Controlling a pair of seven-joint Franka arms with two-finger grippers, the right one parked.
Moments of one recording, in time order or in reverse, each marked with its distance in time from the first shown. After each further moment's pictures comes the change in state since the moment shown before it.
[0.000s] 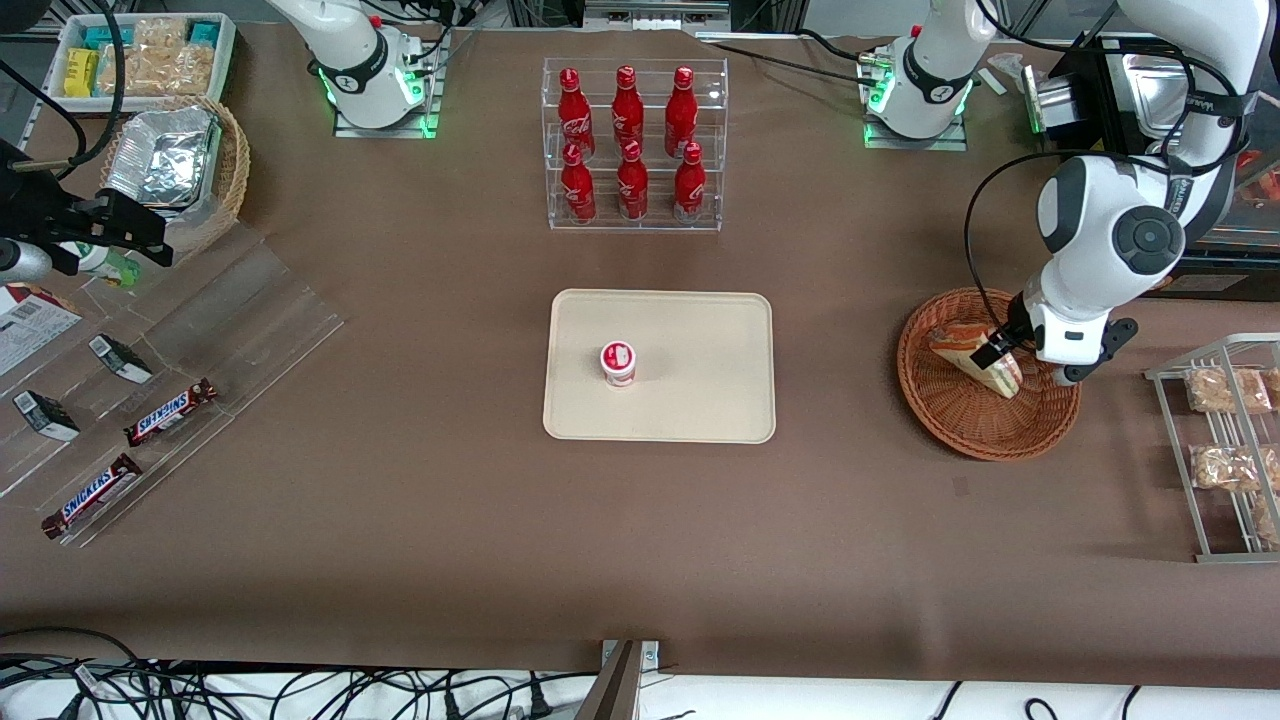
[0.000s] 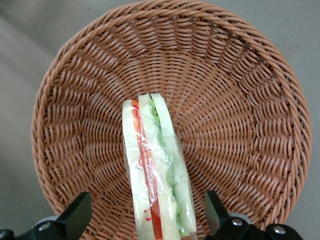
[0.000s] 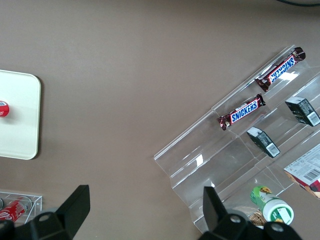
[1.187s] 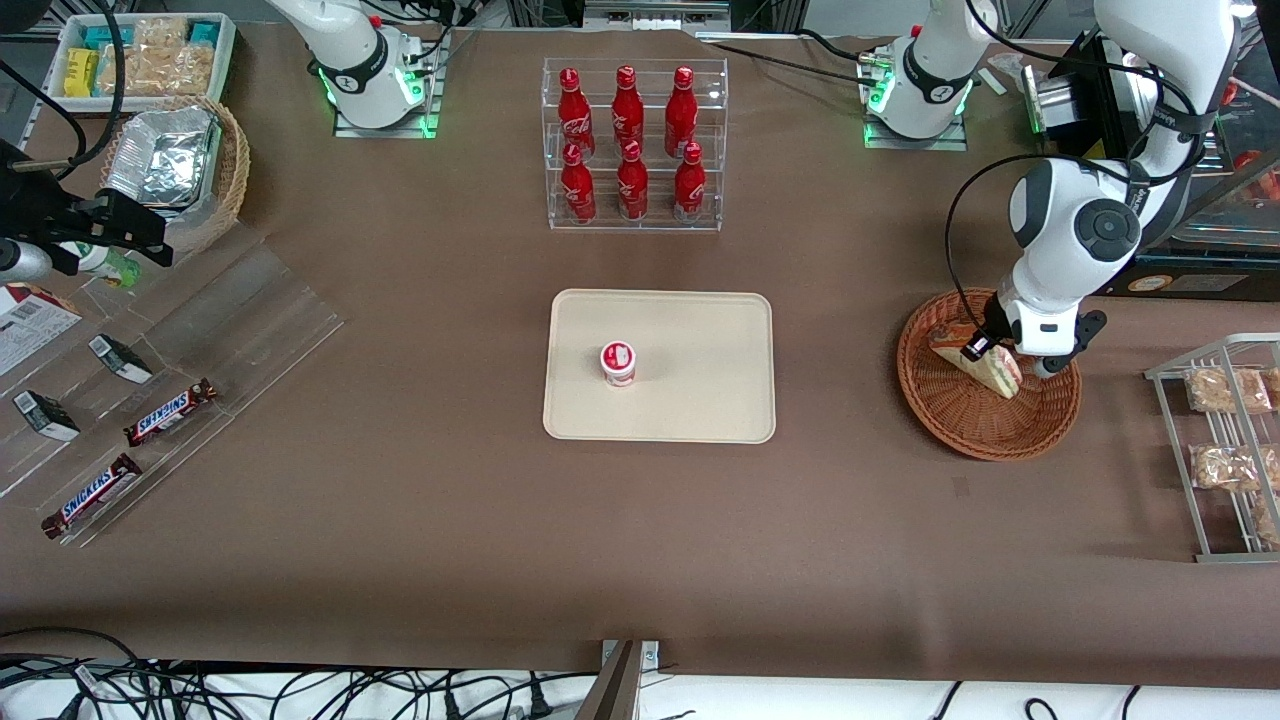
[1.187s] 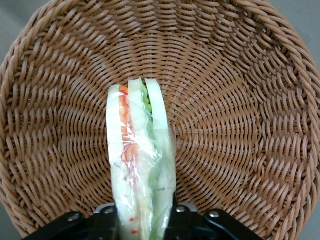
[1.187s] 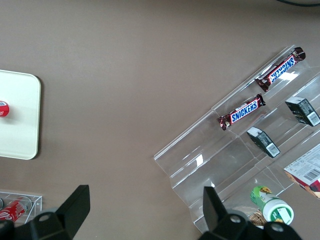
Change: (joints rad) arm 0.000 0.033 -0.006 -0.091 0.001 0.183 -0.061
